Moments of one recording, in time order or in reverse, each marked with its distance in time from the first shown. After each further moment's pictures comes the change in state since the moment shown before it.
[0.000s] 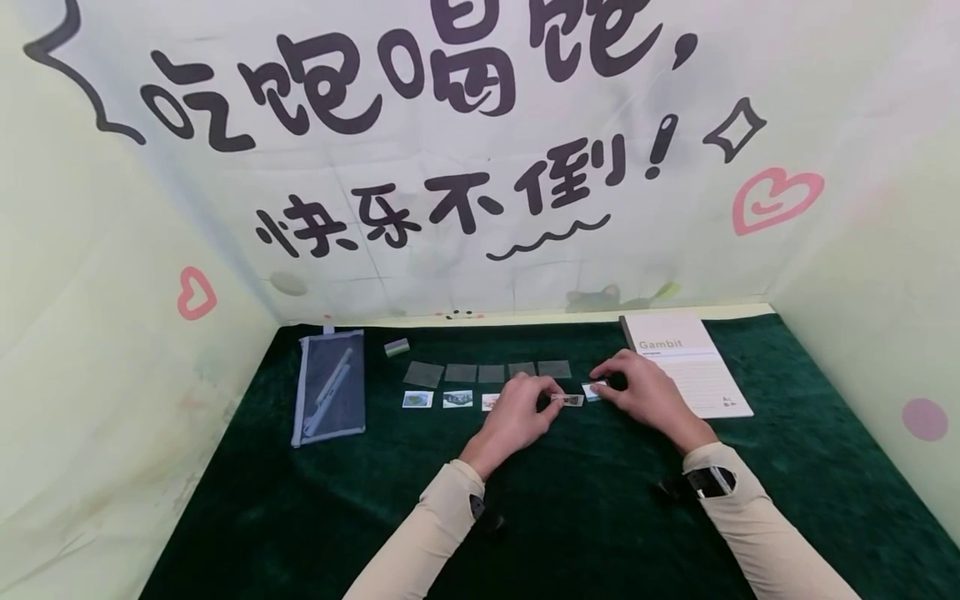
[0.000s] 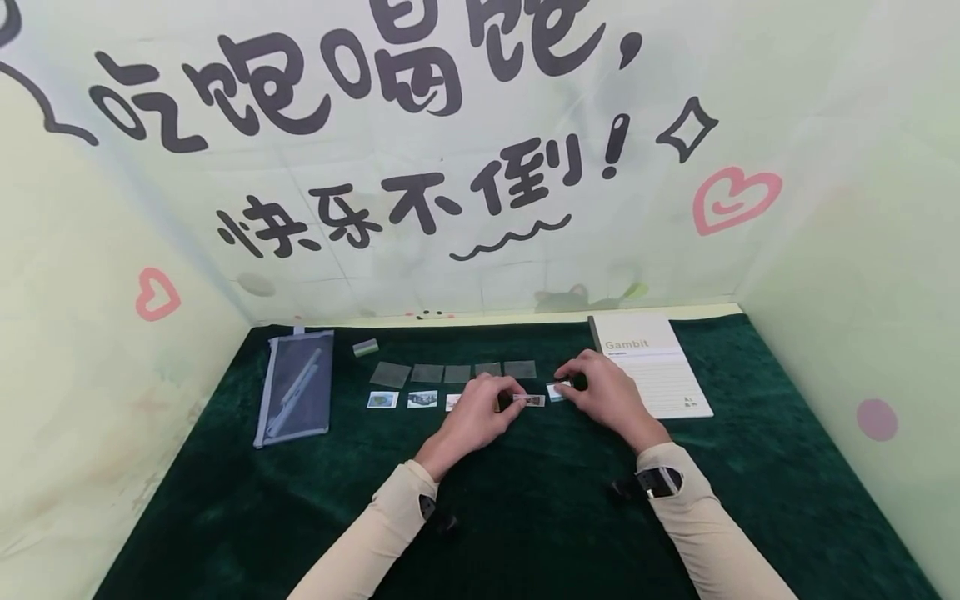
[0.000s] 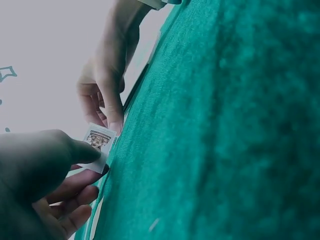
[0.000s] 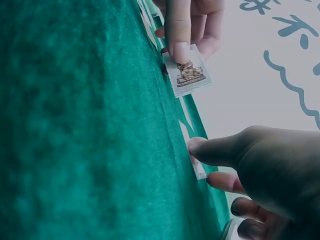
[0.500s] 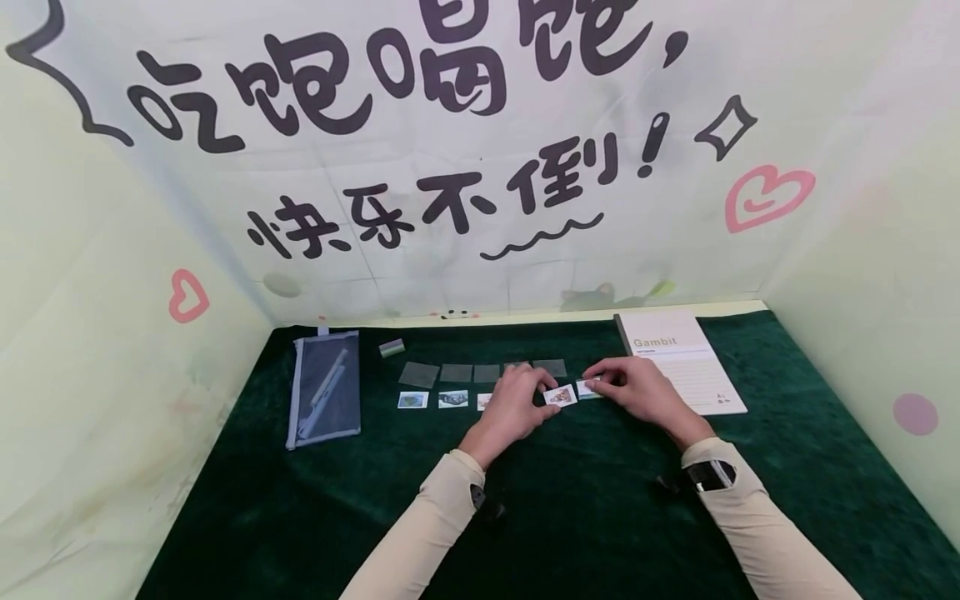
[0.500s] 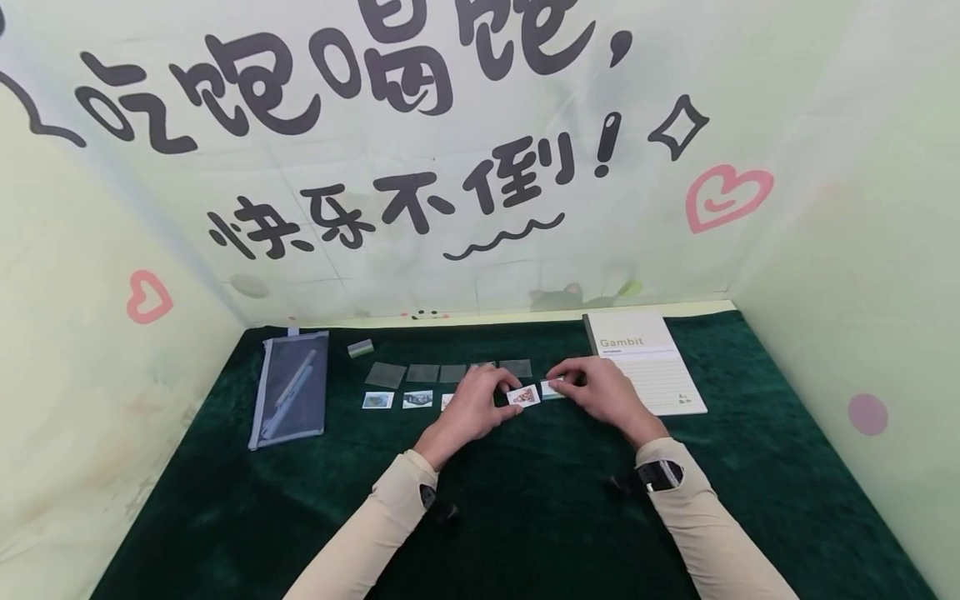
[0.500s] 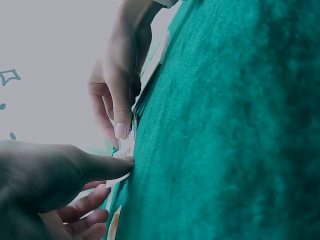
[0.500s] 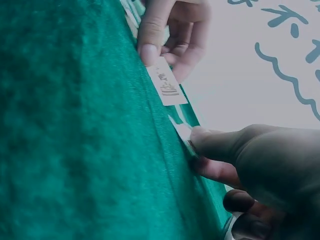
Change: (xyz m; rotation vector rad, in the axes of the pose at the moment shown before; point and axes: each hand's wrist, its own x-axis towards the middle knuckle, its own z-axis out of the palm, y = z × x) left_hand 0.011 0.007 -0.005 0.088 -0.038 -0.106; right_hand 0.003 0.008 -0.002 0.171 -0.080 0.044
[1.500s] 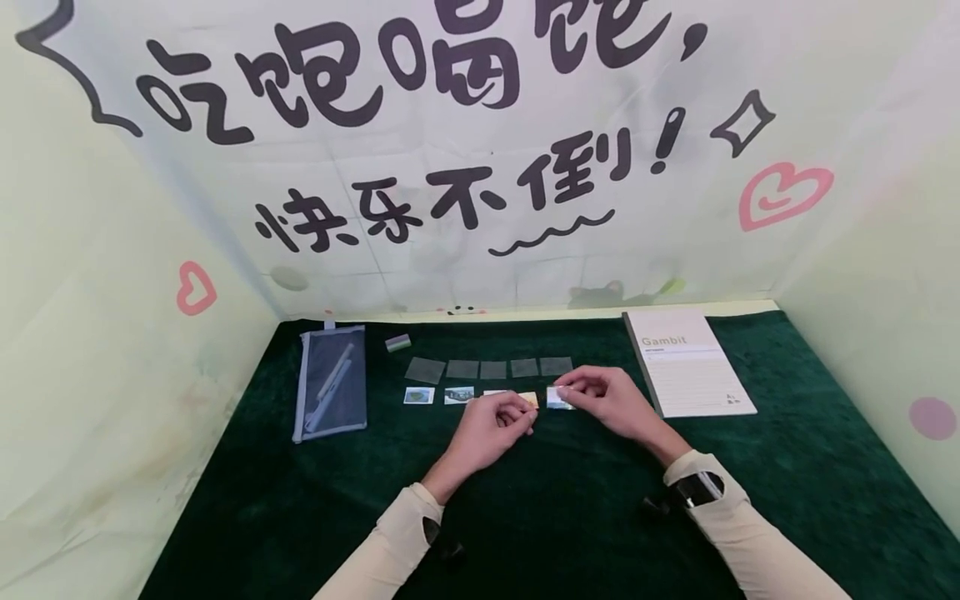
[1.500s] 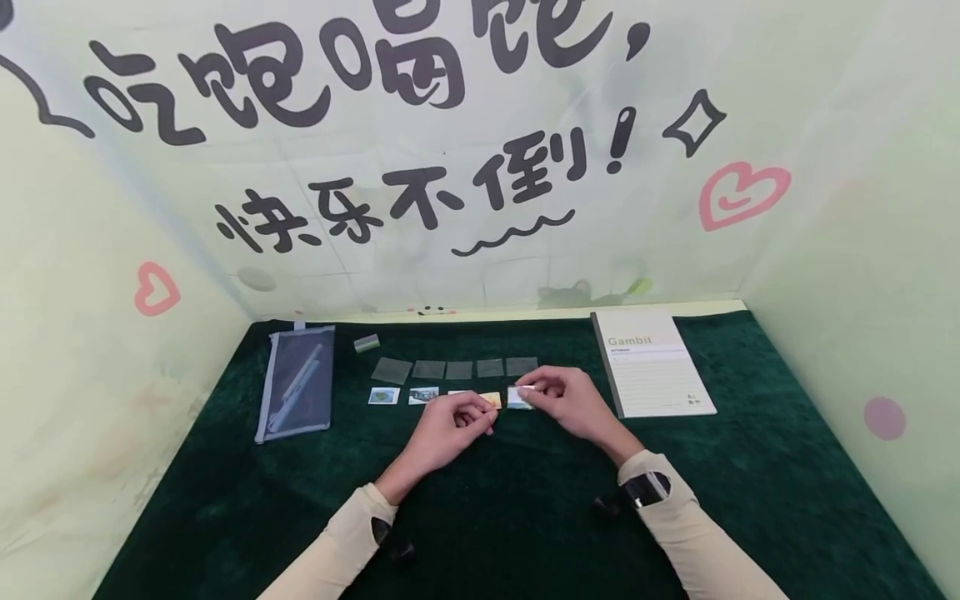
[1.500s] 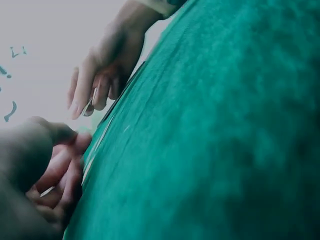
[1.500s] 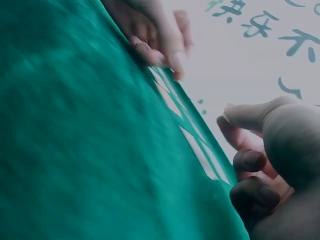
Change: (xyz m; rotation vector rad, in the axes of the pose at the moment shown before) left_hand -0.054 -0.047 -0.002 -0.442 0.066 0.049; right_hand -0.005 -0.035 0.039 0.363 -0.024 -0.064
